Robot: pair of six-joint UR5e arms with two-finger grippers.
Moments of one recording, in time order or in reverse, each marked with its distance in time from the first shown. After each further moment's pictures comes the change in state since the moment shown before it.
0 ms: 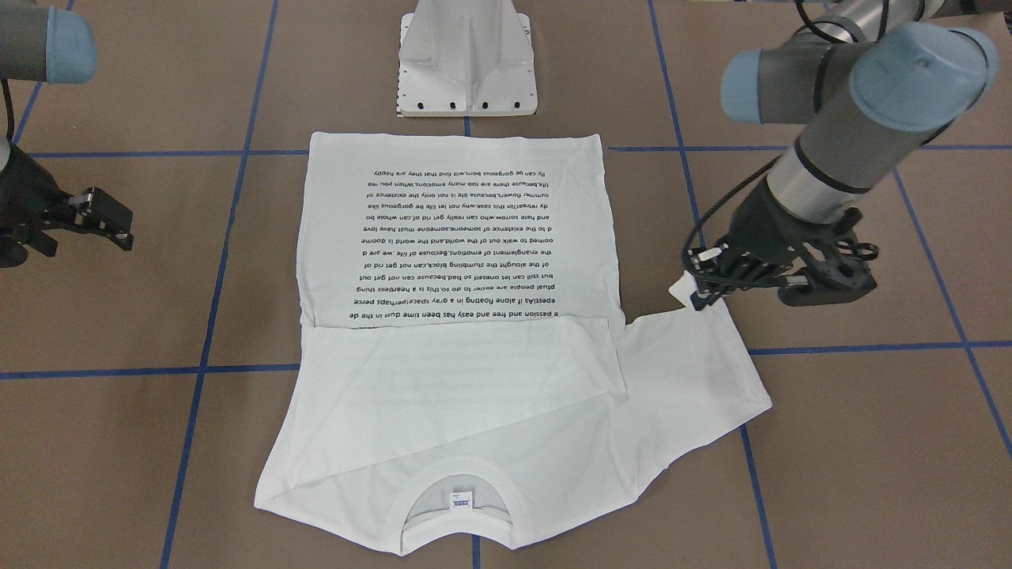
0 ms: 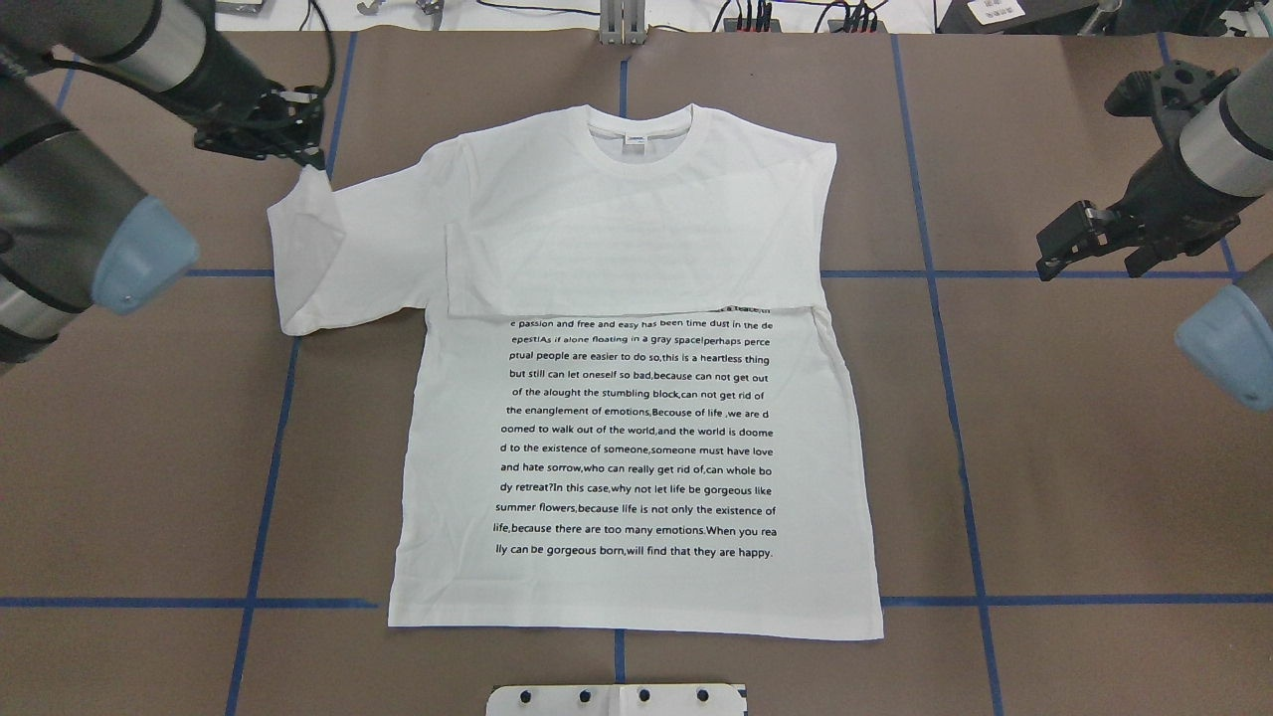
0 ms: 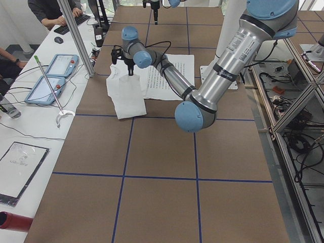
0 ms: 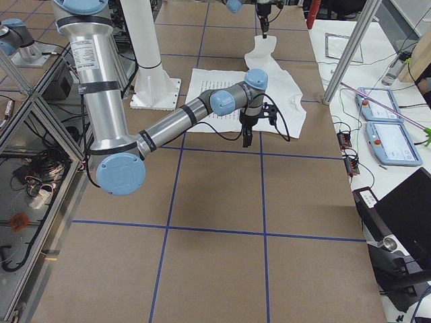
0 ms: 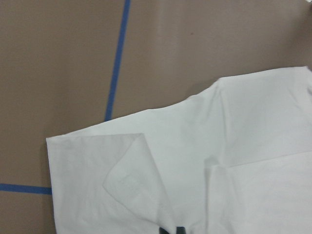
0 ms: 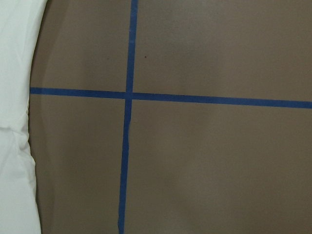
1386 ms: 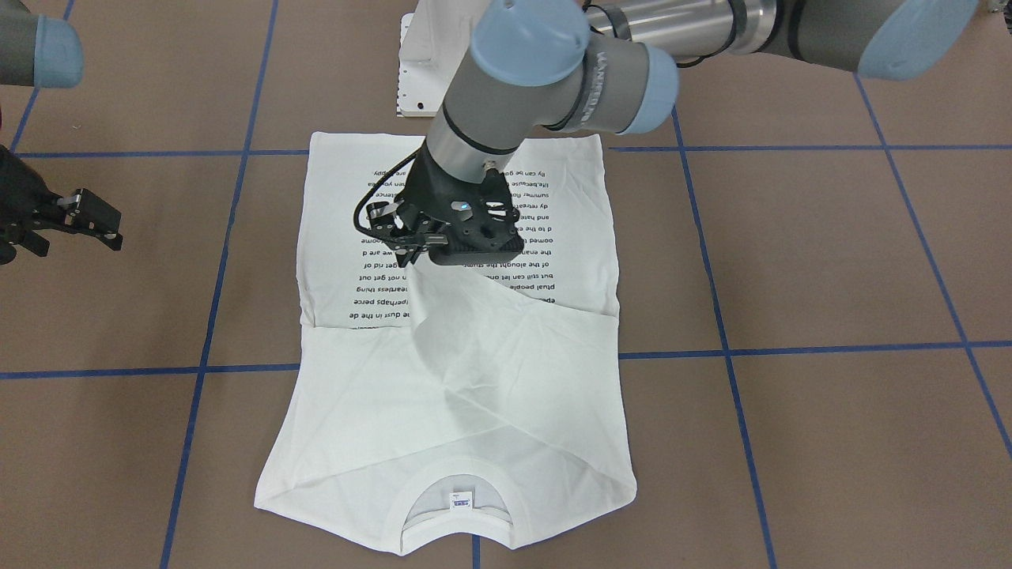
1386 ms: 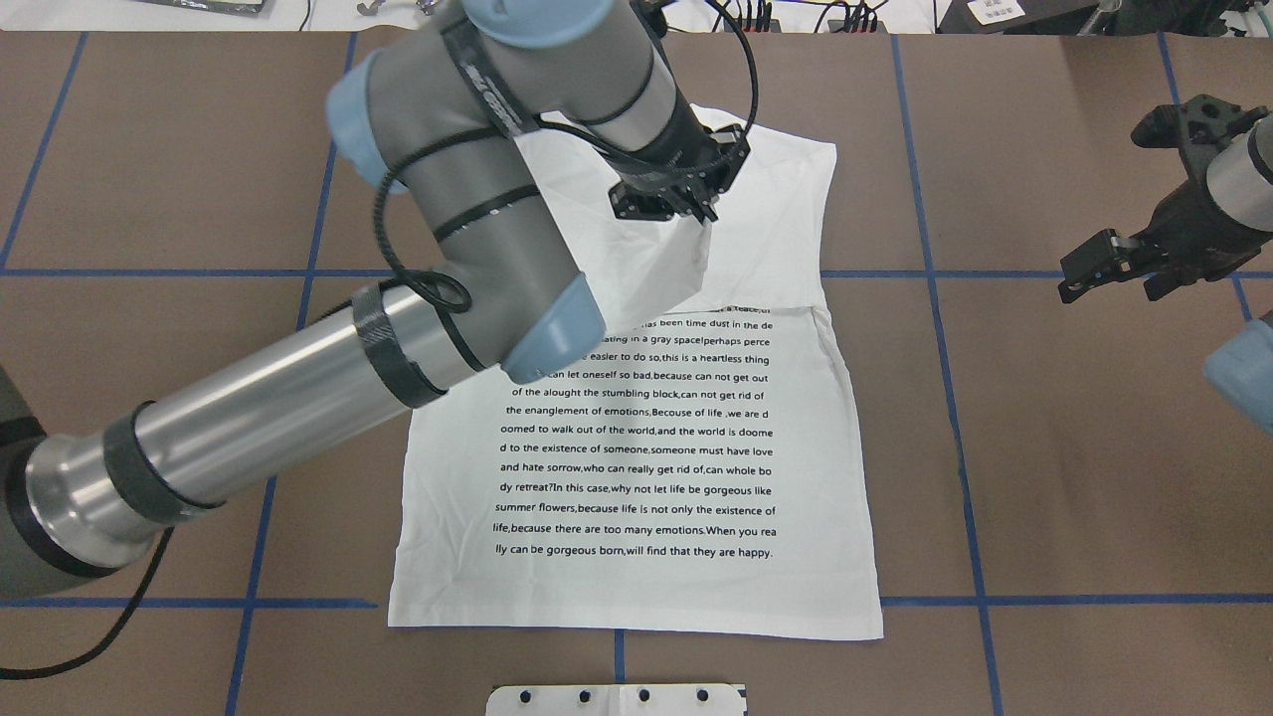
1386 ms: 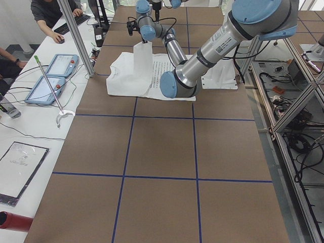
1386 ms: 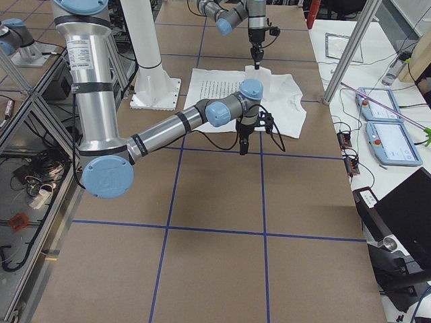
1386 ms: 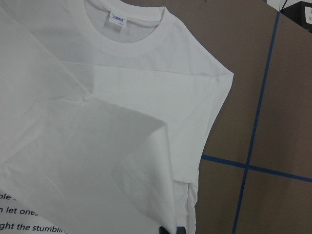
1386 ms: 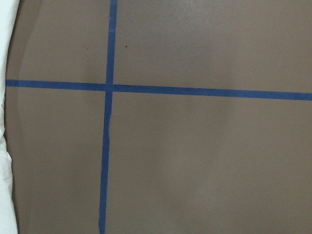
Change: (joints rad) left arm 0.307 -0.406 0.359 -0.201 0.158 -0.382; right arm 0.000 -0.044 -0.026 0.076 0.000 0.013
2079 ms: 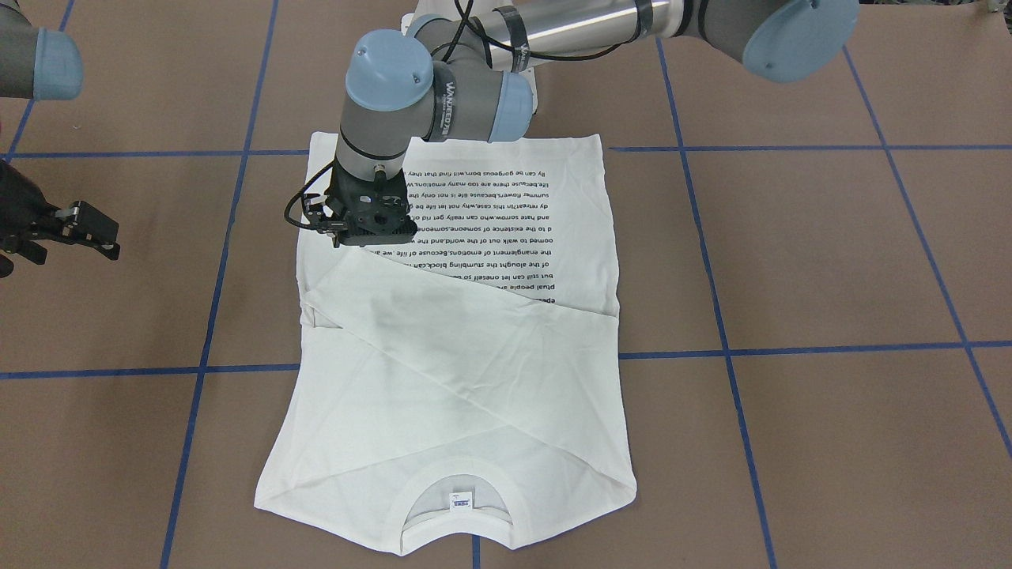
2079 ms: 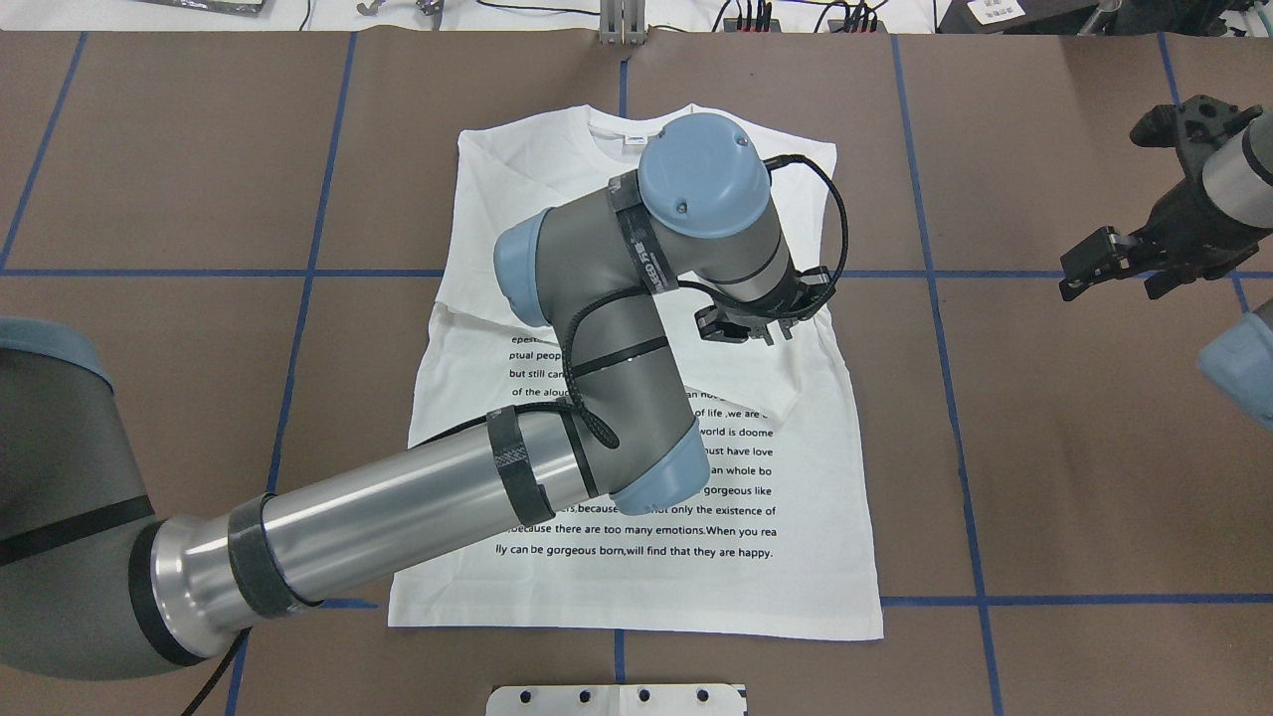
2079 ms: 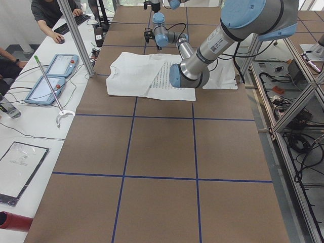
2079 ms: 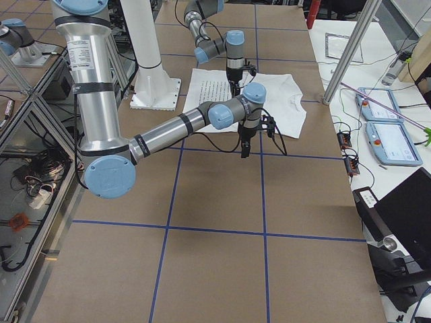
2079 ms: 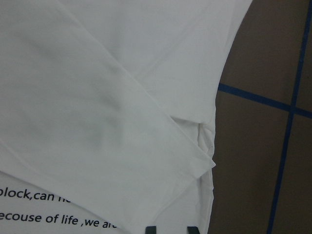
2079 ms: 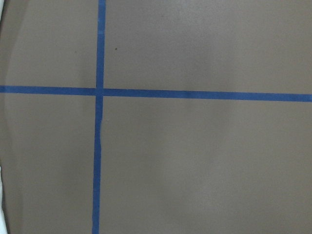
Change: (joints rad) left arm 0.186 -0.072 0.156 -0.039 0.151 -0.025; right arm 0.004 0.017 -0.036 0.001 0.003 0.001
